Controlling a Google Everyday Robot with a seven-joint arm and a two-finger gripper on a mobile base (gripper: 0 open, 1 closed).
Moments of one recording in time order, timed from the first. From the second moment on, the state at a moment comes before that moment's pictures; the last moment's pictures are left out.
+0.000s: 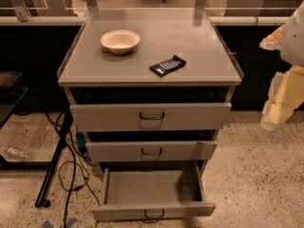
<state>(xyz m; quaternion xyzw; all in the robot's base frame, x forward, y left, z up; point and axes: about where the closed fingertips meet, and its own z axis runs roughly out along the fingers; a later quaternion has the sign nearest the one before) 0.438 -0.216 0.977 -0.60 0.78 -0.04 0.16</state>
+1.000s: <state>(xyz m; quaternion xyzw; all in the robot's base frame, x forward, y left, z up) 0.417 -0.199 0.923 -0.61 0.78 0.03 0.17</state>
